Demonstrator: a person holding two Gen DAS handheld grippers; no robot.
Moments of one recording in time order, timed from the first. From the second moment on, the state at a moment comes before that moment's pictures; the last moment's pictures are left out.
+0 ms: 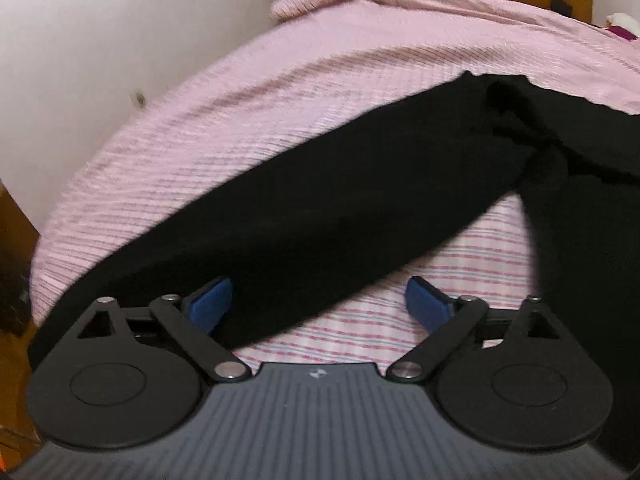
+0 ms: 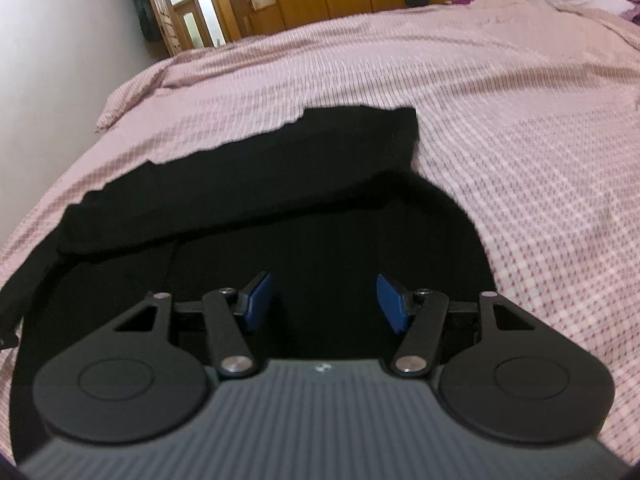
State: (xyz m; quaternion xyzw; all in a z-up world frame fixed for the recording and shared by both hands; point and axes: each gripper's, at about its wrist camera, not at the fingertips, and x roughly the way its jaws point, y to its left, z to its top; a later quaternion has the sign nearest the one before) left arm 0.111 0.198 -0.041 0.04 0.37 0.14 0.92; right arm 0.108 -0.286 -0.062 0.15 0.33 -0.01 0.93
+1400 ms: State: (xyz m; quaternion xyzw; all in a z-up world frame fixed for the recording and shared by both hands) left arm 0.138 0.138 0.095 -0.11 0.07 -0.01 0.99; right arm 0.084 -0.299 -0.050 0.22 0.28 -0.02 0.94
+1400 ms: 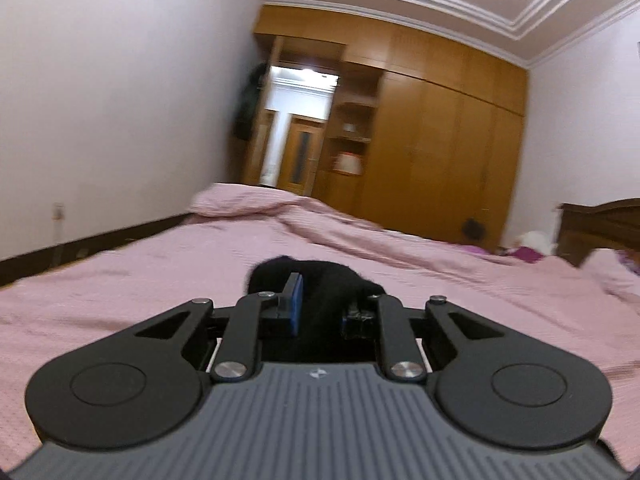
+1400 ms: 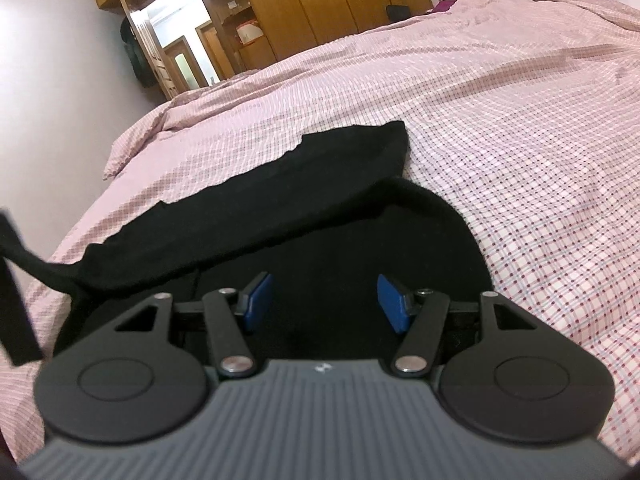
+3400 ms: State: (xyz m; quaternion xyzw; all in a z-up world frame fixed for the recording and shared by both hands) left arm 0.123 0.147 -0.008 -0.08 0.37 0.06 0.92; right arm 0.123 -0.180 -0.011 0.13 0.28 0.20 0.93
